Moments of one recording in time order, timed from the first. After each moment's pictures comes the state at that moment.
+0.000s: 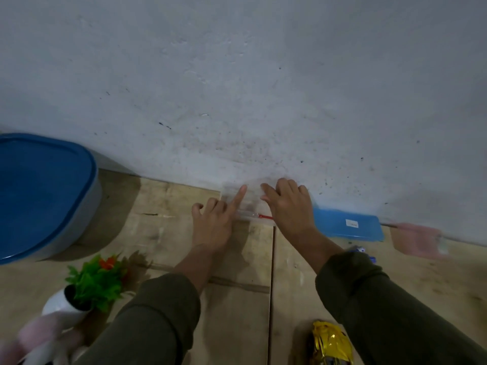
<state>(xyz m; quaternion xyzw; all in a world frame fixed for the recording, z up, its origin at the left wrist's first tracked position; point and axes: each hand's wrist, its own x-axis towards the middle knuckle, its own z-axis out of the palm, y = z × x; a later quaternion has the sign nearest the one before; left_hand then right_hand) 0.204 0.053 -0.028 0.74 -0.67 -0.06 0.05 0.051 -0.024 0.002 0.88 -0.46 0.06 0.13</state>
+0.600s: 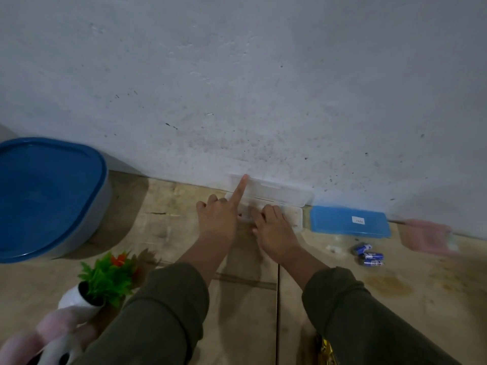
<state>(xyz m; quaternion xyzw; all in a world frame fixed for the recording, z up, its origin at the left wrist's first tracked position) 0.202 0.044 -0.010 0.77 -0.63 -0.07 0.02 0.066 0.023 -0.036 0.88 -0.47 -0.03 -0.09</state>
